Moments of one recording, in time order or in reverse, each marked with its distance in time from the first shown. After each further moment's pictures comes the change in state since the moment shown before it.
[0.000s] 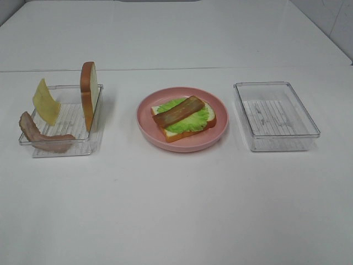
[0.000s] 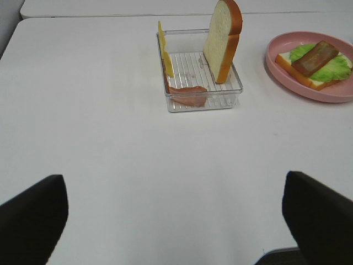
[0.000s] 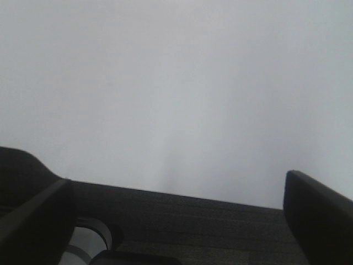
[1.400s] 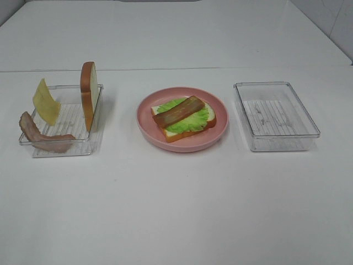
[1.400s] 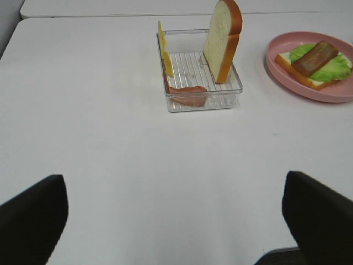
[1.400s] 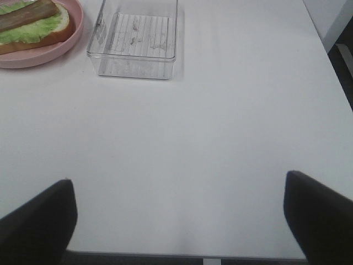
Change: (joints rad) left arm 0.000 0.000 0.000 -0.001 0.000 0.000; right arm -0.442 -0.526 0.132 0.259 -0.110 -0.365
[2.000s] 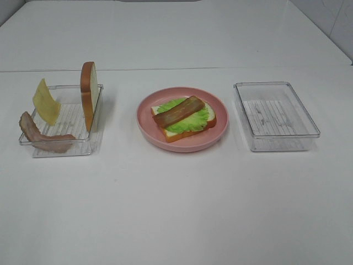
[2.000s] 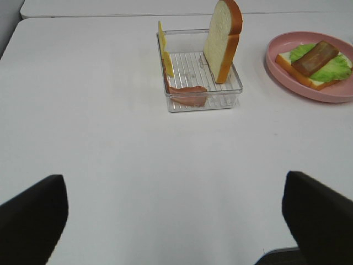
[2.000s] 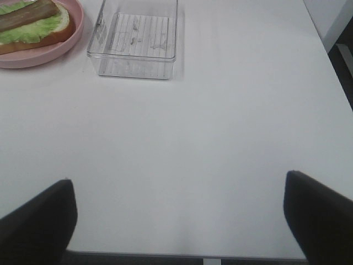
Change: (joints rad) left arm 0.000 0.000 0.000 0.000 0.000 0.000; right arm 0.000 0.000 0.000 0.001 0.000 0.000
